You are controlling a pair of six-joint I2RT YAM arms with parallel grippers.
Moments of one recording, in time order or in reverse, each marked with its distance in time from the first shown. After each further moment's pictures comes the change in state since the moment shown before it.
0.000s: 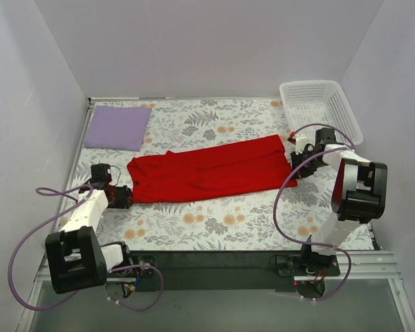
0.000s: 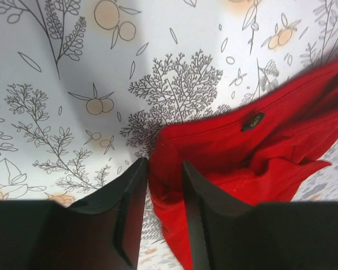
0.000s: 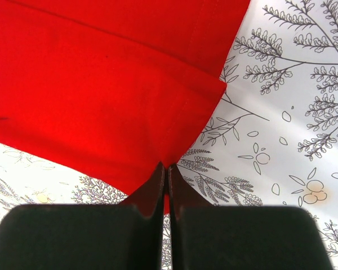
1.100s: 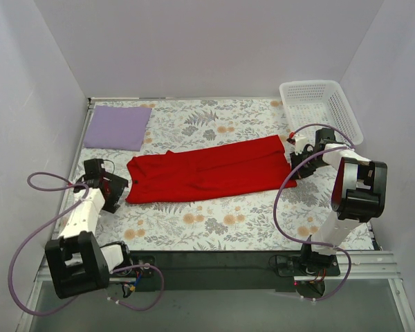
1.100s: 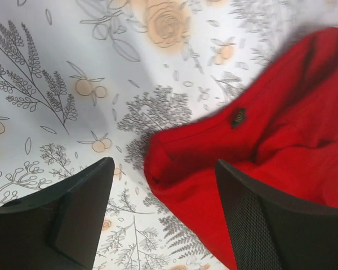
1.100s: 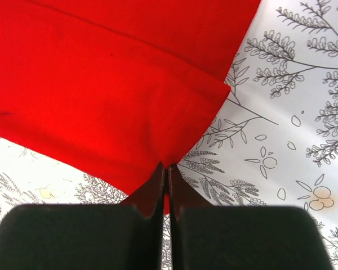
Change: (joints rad) left arm 0.041 0.025 0.066 0.003 -0.075 0.368; right arm -0.002 0.012 0.010 -0.021 -0.024 -0.026
